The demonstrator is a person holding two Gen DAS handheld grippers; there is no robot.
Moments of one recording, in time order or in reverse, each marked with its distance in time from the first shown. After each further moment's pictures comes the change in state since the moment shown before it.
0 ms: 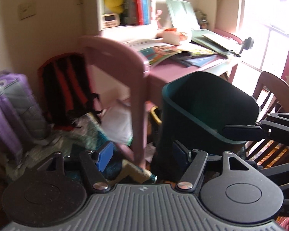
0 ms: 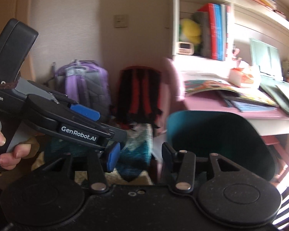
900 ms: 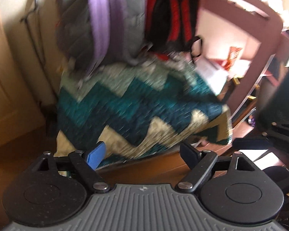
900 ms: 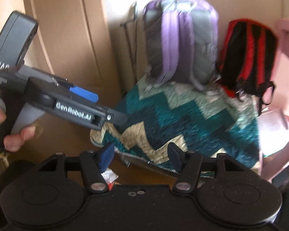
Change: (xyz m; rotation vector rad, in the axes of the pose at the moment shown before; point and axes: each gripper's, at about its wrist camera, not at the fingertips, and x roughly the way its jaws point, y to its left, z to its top) left arm 0.026 0.271 -0.213 -0.334 0.199 0.228; right arm 0.205 0.218 -0.080 -0.176 0.282 0.400
